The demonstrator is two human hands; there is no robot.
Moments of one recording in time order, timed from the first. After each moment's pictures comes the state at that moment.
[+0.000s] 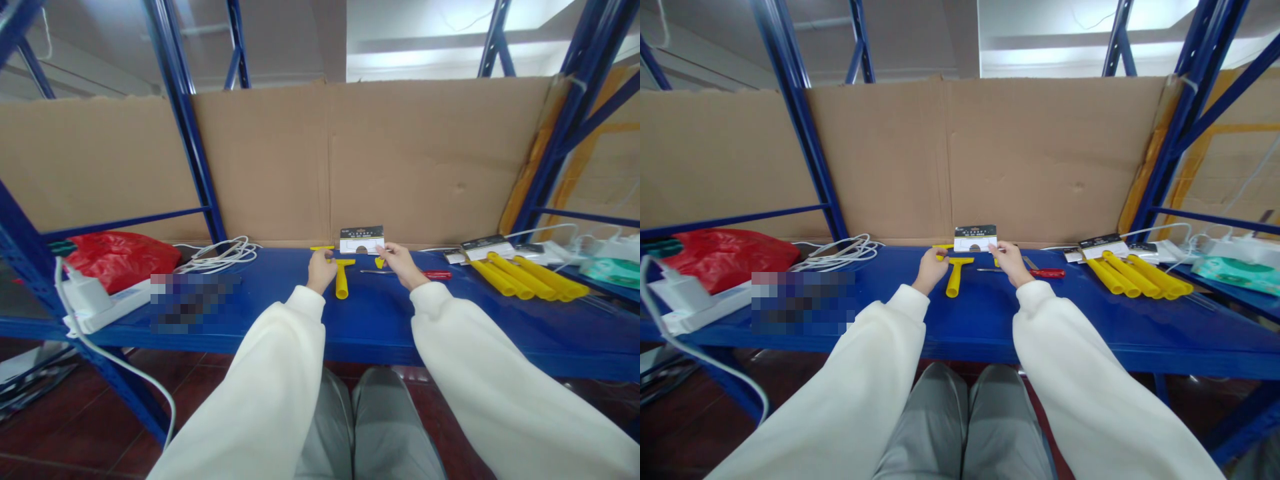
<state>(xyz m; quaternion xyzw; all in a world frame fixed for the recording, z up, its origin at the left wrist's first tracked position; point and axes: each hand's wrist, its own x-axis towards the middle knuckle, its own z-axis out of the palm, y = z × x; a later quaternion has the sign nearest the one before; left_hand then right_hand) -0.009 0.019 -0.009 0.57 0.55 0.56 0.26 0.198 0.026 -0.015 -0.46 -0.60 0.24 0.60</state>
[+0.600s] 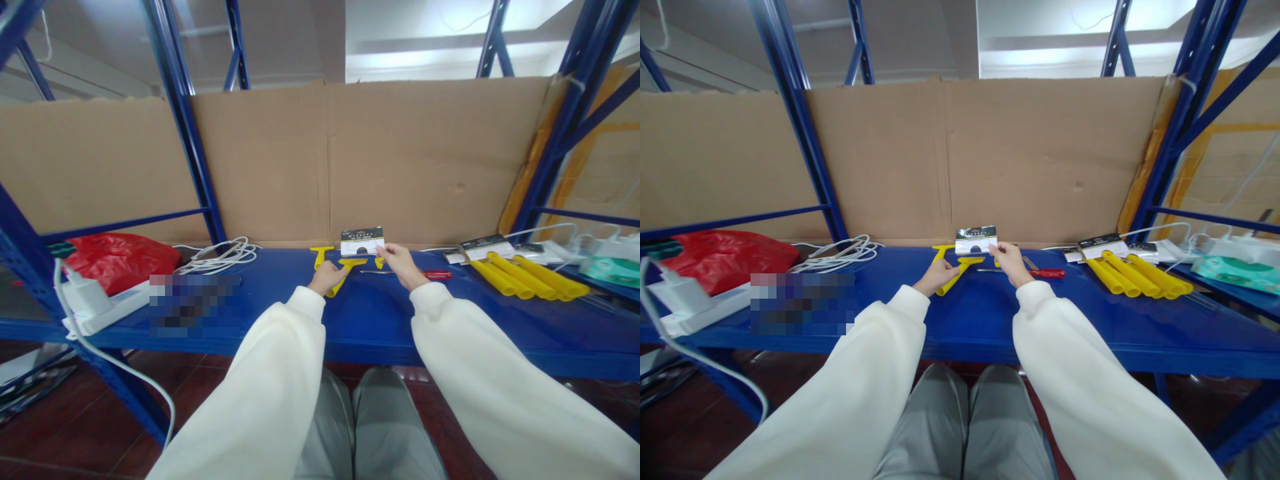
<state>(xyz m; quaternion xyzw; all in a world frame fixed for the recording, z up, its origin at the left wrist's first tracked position) -0.008 0.022 -0.020 0.60 0.60 0.44 0.28 0.197 0.028 -0.015 -0.47 -0.59 0.24 0.61</state>
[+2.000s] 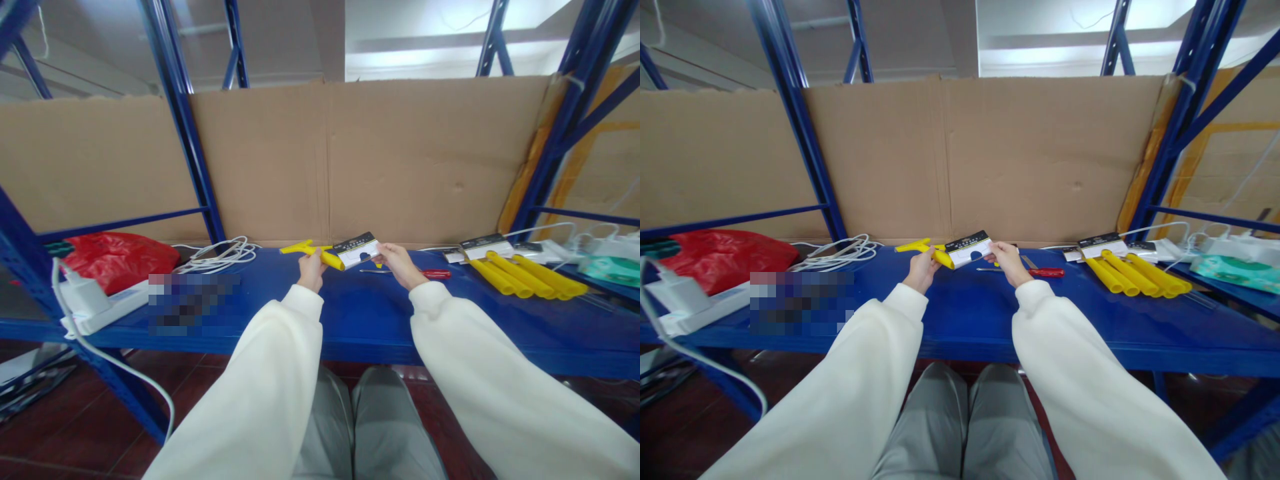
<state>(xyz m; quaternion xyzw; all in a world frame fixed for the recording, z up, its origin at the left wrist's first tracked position) -0.008 0.021 0.004 0.21 0.39 0.72 0.53 0.188 0.019 -0.008 -0.42 -0.54 0.38 0.62</state>
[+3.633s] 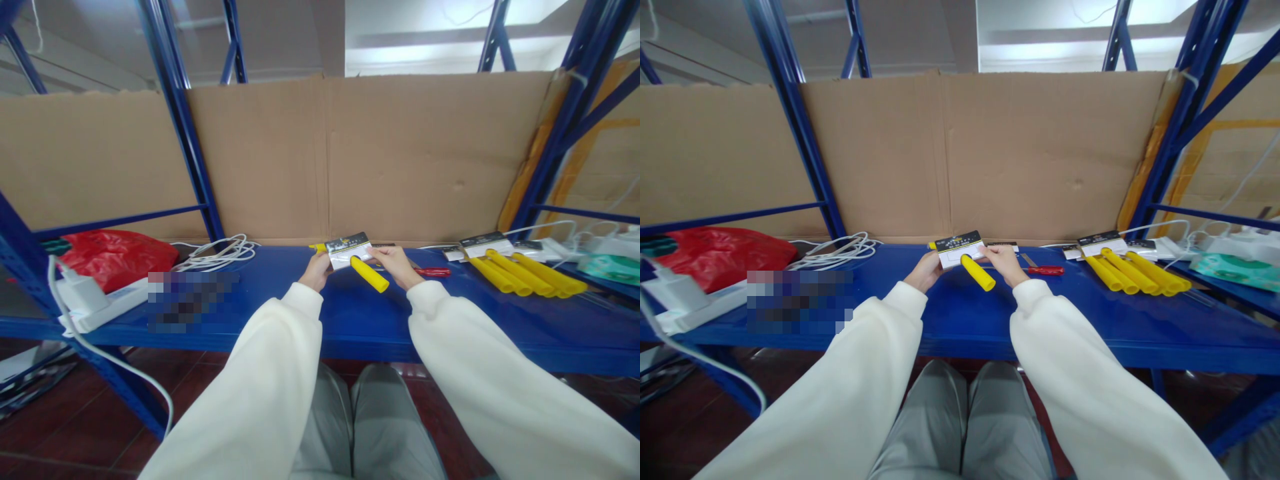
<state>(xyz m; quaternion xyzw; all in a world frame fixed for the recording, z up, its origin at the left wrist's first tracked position) 0.001 0.016 -0.003 0.38 0.42 0.61 0.56 0.179 0.007 -0.010 -0.42 -0.58 0.37 0.59</state>
